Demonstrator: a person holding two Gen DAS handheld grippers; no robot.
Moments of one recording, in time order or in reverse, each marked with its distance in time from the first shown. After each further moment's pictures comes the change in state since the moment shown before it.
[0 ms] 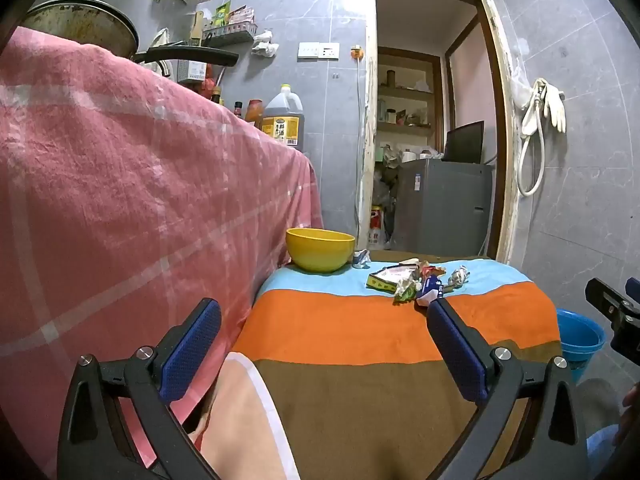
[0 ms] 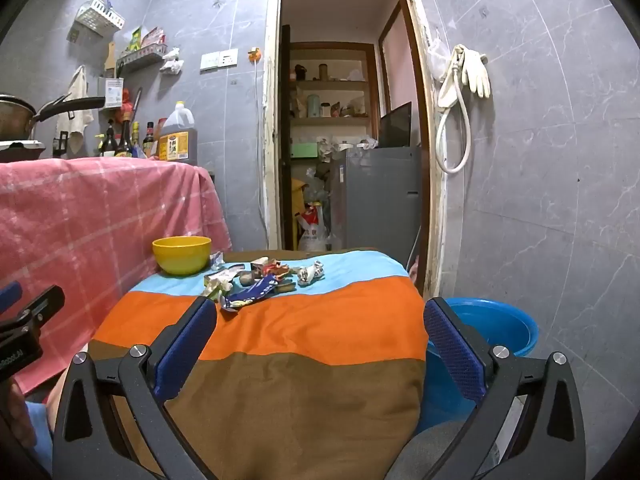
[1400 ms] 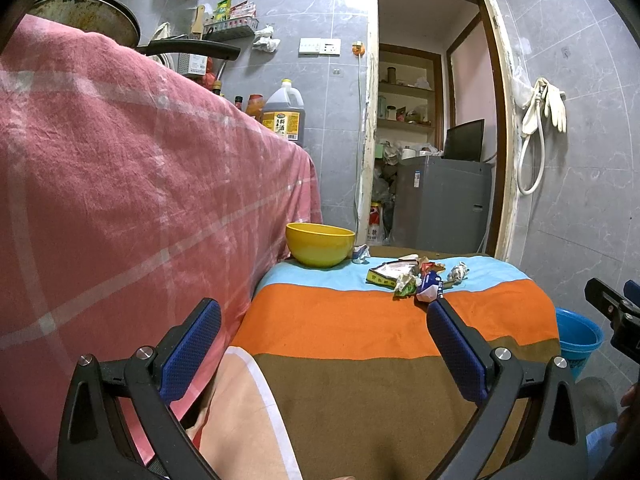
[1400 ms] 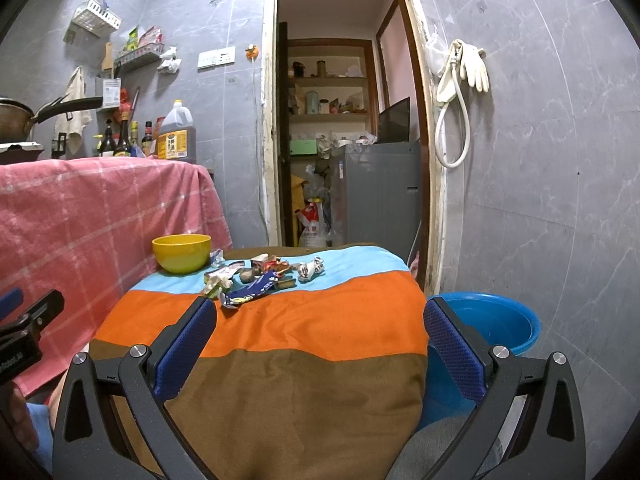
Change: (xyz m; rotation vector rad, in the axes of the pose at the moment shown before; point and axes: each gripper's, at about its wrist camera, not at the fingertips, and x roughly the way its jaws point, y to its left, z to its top) left arm 0.004 -0.001 0.000 -0.007 0.011 -0.003; right arm 0.004 0.004 -0.004 0.002 0.007 -0.001
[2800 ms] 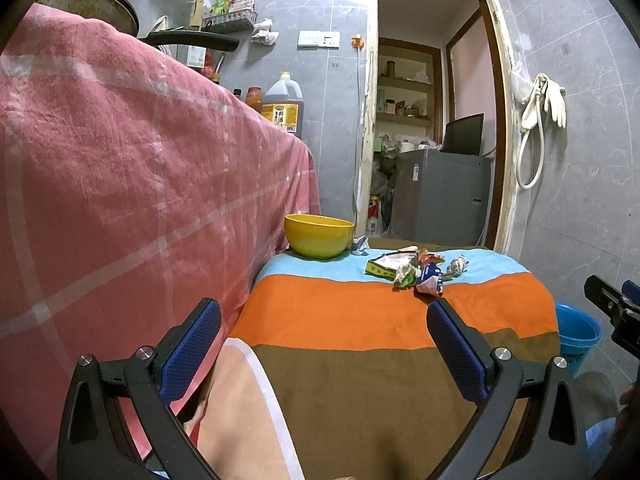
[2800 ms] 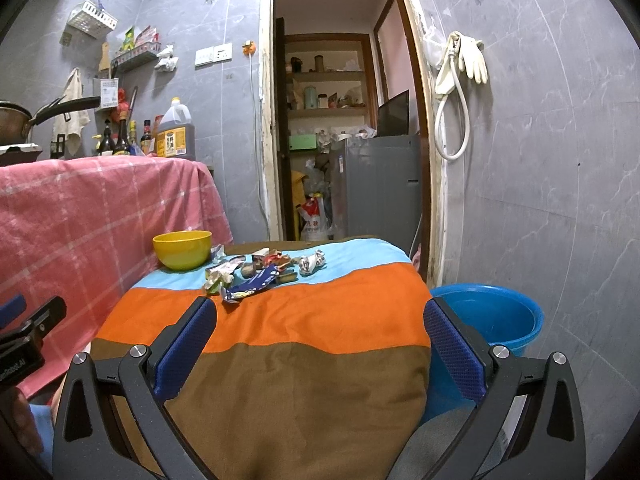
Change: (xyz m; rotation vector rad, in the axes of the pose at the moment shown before) left arm 0.006 0.001 -0.017 -0.001 0.018 -0.004; right arm 0.004 0.000 -0.004 0.012 0.008 0.002
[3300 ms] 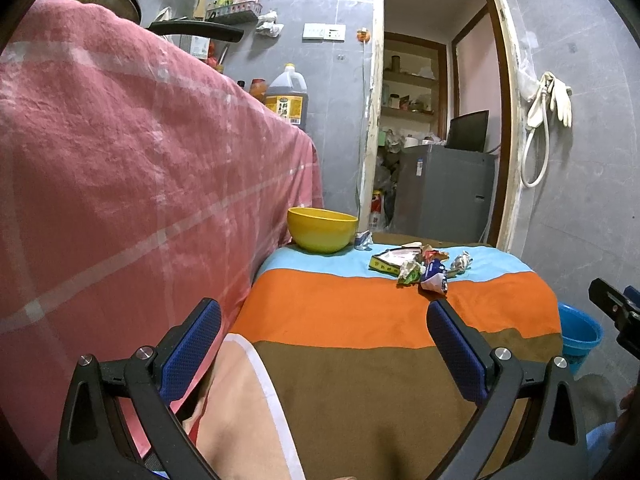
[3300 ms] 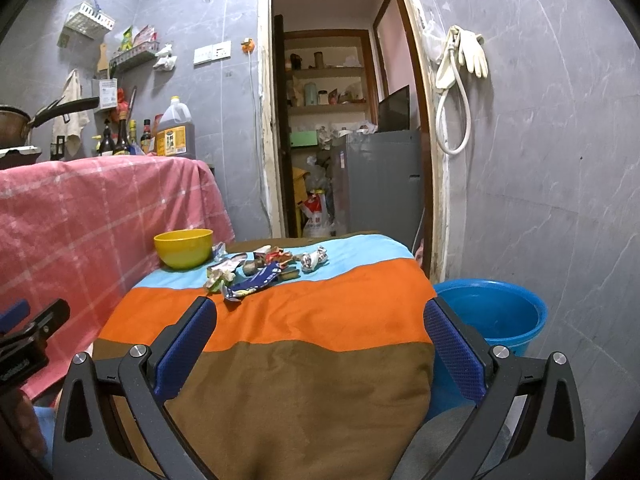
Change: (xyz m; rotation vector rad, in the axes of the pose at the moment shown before) left arm 0.007 0.005 0.004 -0.022 0.034 0.002; right arm 0.006 -0.003 0.003 0.008 0.011 0.006
